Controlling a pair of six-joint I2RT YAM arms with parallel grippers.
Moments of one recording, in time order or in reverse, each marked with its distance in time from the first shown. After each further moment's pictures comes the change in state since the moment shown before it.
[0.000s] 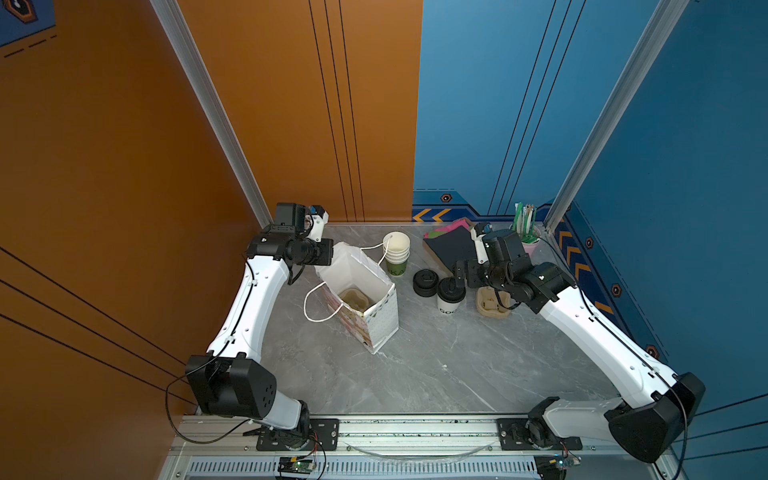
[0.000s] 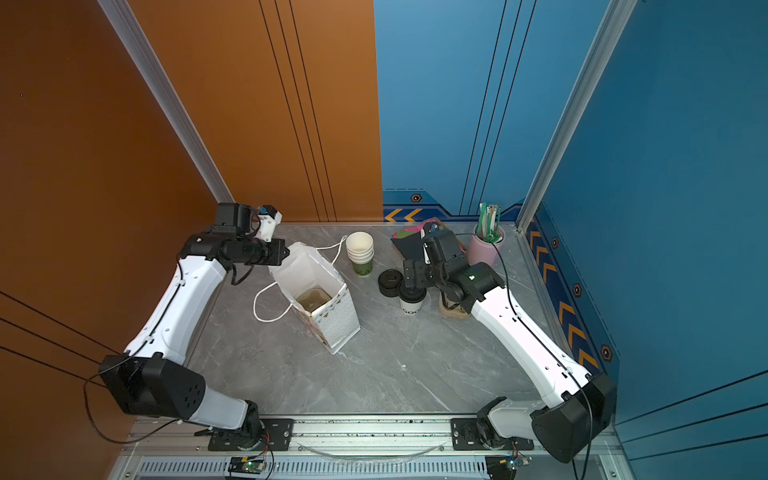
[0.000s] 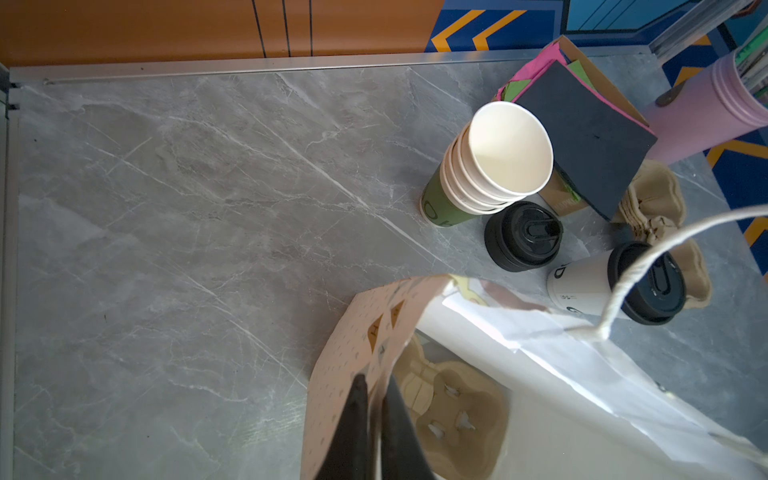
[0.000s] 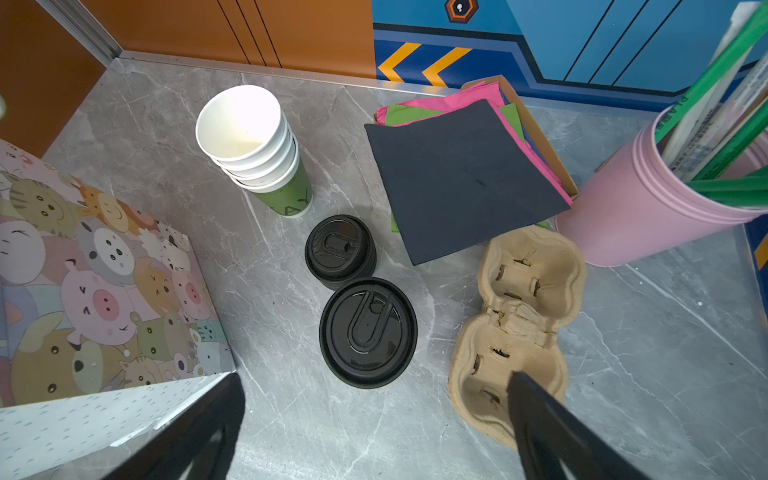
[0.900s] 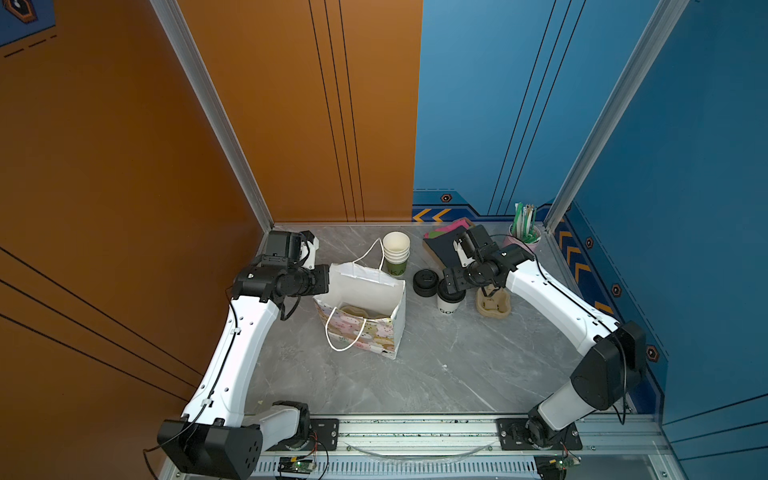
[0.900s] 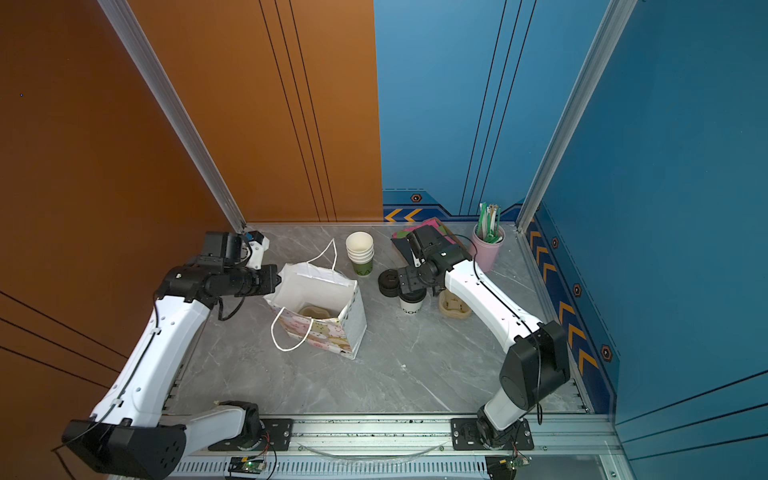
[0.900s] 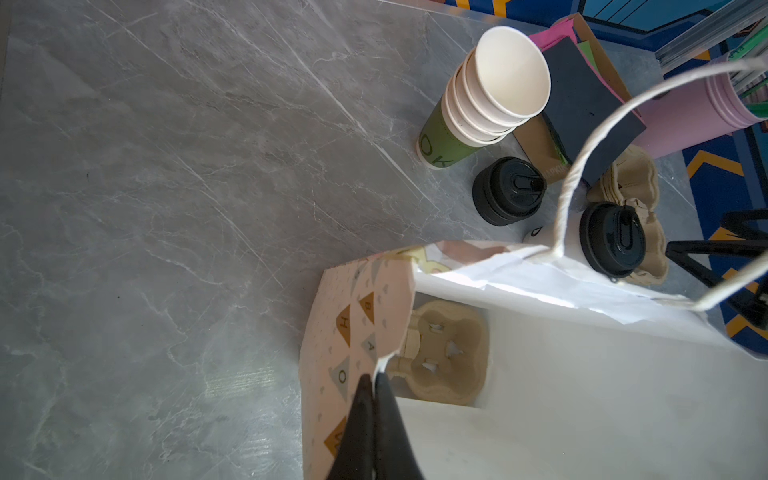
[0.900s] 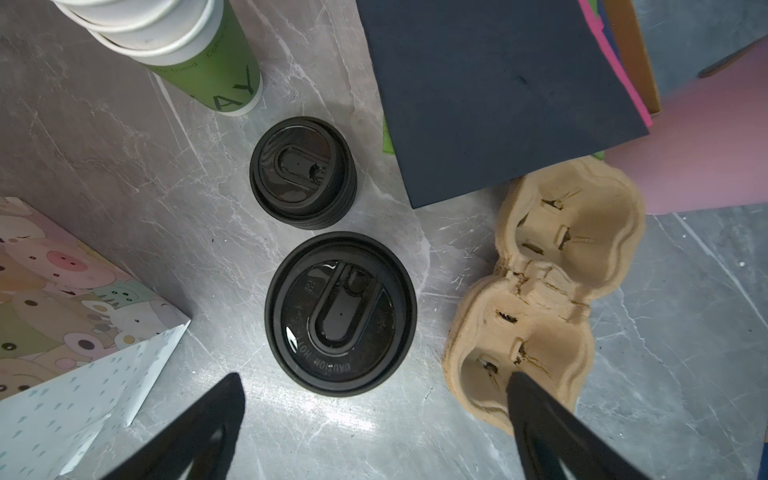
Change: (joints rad) left arm -0.039 -0.286 -0.211 -0.108 -0.061 -0.193; right arm -0.026 0.306 0.129 -0.164 -0.042 -0.065
